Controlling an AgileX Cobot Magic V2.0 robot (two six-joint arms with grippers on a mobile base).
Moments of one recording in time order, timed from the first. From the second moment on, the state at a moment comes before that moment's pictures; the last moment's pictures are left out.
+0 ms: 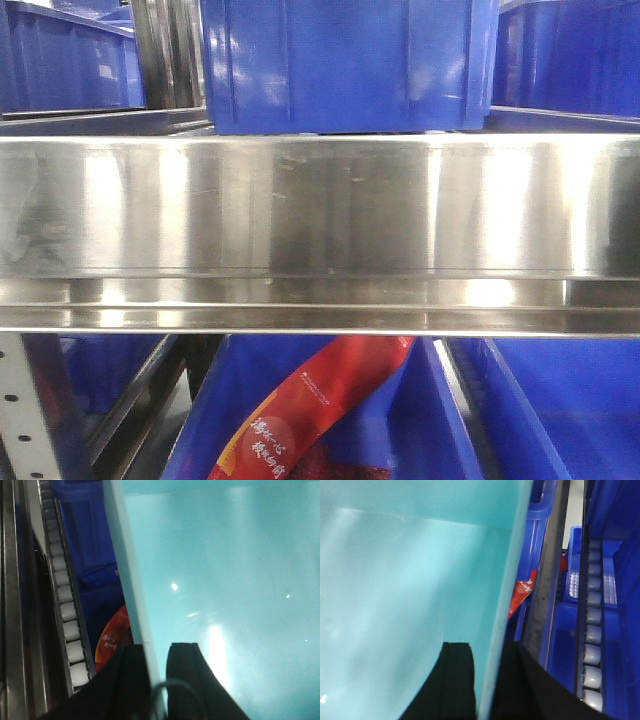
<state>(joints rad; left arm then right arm) -0.40 1.45 -1.92 -0.01 1.24 -0.18 0.10 1.33 -1.78 0.17 1.18 0.01</state>
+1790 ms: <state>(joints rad) -0.40 1.45 -1.92 -0.01 1.23 -0.18 0.10 1.33 -1.78 0.17 1.14 0.01</state>
